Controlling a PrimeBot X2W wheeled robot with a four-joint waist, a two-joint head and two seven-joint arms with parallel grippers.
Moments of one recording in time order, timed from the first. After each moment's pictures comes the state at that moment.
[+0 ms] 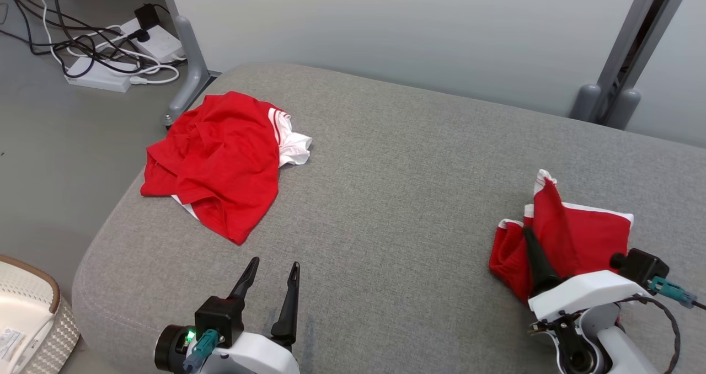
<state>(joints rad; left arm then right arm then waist) -0.11 0.05 -0.34 0.39 -0.28 0.07 -0.26 -0.31 -0.10 0.25 0.63 1.01 0.13 -0.17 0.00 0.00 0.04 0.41</state>
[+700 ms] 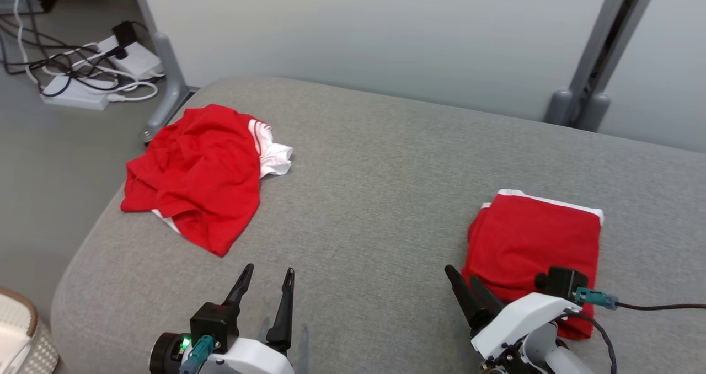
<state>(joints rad) -0.09 0.05 -0.33 0.39 -0.28 0.07 -0.26 -0.31 -0.06 0.49 0.66 1.06 0.13 -0.08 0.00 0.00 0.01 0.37</state>
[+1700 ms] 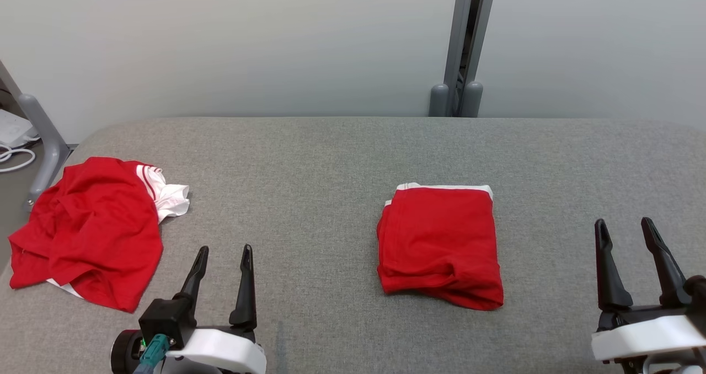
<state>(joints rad) -0.05 0.05 -0.19 0.25 -0.27 0.09 -0.26 -0.03 -0.10 -0.05 0.12 0.22 0.13 -0.26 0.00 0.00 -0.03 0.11</state>
